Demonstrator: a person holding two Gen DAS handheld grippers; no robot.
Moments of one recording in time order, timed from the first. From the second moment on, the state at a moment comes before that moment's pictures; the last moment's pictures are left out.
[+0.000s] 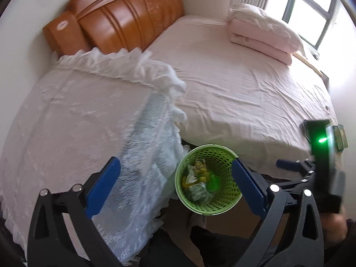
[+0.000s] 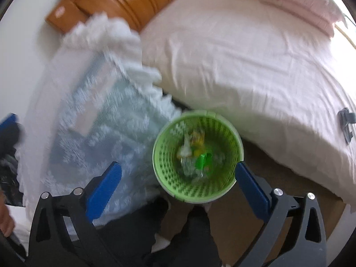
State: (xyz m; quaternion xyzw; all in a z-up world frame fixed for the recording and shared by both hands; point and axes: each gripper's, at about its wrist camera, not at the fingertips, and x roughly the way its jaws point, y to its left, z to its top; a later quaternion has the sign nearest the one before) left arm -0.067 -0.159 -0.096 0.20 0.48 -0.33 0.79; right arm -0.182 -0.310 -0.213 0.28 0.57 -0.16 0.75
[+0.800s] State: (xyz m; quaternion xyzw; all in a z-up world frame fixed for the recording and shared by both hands) left arm 0.017 -0.075 0.075 0.12 0.32 -0.26 0.90; right arm -0.078 -0.258 0.051 0.13 0.36 -0.19 0.91
